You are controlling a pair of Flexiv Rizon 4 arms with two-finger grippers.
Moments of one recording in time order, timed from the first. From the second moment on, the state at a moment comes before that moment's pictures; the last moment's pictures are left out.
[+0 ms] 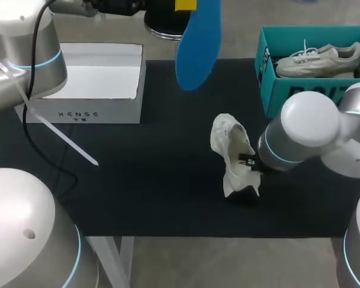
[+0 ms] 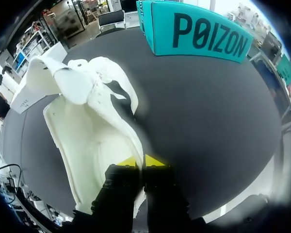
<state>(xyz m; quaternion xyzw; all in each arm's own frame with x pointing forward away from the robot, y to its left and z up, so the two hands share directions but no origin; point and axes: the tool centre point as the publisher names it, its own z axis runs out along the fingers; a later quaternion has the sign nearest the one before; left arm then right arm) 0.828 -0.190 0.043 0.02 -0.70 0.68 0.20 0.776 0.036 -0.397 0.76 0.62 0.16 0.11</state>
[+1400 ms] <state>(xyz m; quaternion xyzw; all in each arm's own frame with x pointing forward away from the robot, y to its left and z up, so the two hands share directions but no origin) 0.828 -0.190 0.043 0.02 -0.70 0.68 0.20 0.778 -0.025 -0.258 0.83 0.51 0.24 0.03</state>
